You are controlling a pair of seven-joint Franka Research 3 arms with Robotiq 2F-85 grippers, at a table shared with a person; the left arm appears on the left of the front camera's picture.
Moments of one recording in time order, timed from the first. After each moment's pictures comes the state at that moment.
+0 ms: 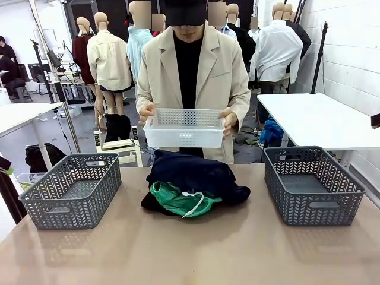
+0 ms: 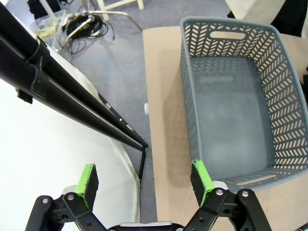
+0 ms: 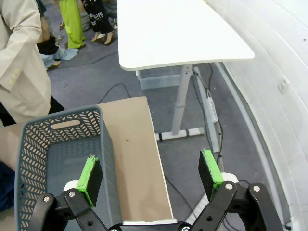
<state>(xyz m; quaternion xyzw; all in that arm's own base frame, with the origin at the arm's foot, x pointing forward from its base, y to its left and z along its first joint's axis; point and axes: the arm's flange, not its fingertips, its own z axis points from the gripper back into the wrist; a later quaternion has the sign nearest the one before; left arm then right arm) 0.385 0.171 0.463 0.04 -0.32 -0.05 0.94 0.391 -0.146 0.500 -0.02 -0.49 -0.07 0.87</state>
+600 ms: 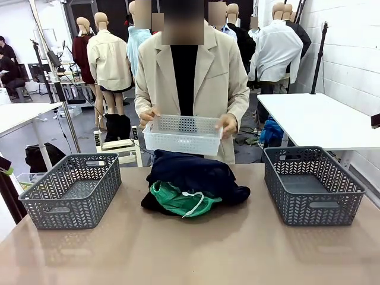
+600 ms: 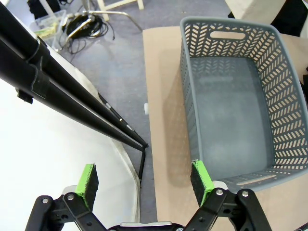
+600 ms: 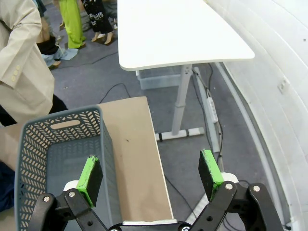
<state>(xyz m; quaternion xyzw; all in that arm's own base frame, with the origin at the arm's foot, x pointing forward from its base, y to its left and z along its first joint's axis) 0.385 0.171 0.463 0.04 -0.32 -0.05 0.94 0.391 -0.146 0.500 -0.02 -0.49 -0.07 0.87</state>
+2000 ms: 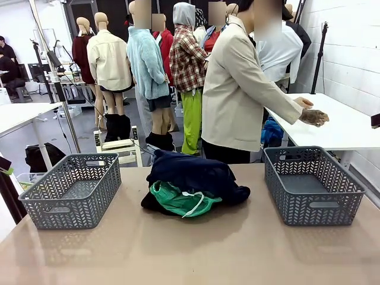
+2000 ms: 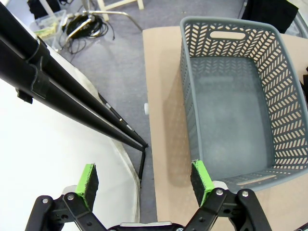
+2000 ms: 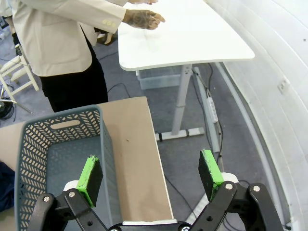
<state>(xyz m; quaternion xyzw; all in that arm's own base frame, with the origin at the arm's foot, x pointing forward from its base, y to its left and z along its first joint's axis) 0.385 0.171 0.463 0.04 -0.32 -0.05 0.94 0.391 -0.146 0.500 -0.02 -0.49 -0.07 0.87</state>
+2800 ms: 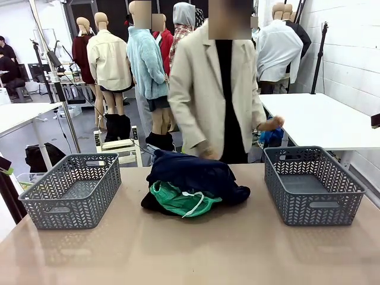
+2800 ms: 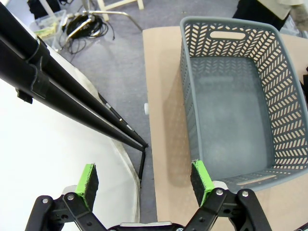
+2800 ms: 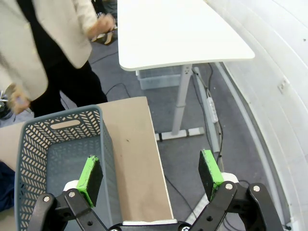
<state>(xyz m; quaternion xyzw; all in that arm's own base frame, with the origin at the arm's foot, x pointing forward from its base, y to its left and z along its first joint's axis) 0.385 0.171 0.463 0.04 -0.32 -0.05 0.94 0.391 -0.146 0.500 -0.02 -0.49 -0.07 0.87</state>
